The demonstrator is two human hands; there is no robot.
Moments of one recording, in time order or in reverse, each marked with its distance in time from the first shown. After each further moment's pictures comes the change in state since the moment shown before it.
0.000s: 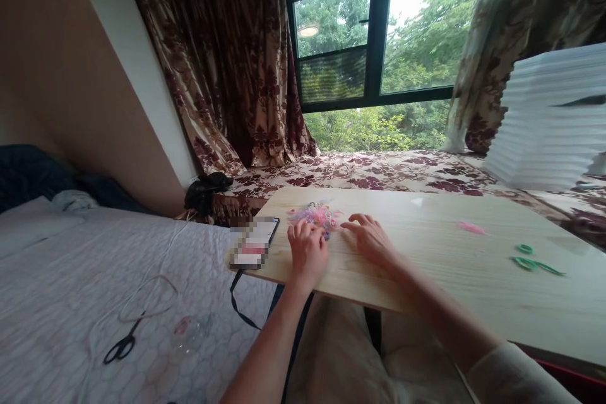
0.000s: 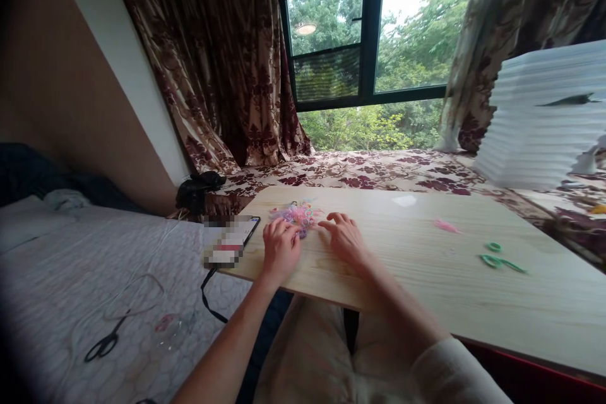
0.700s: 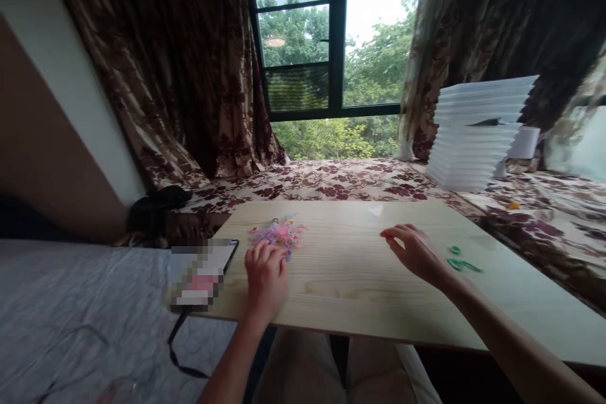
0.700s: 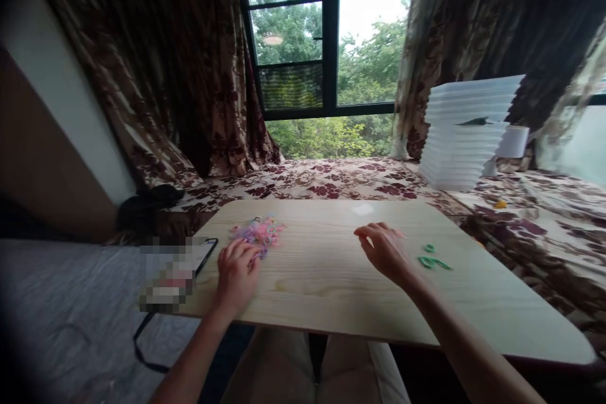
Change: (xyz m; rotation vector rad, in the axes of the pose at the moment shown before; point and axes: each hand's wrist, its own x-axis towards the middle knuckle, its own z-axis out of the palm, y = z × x) left_hand -0.003 -0.009 0.007 0.059 0.028 0.082; right_hand -0.077 0.106 -0.100 -0.030 0.158 0.232
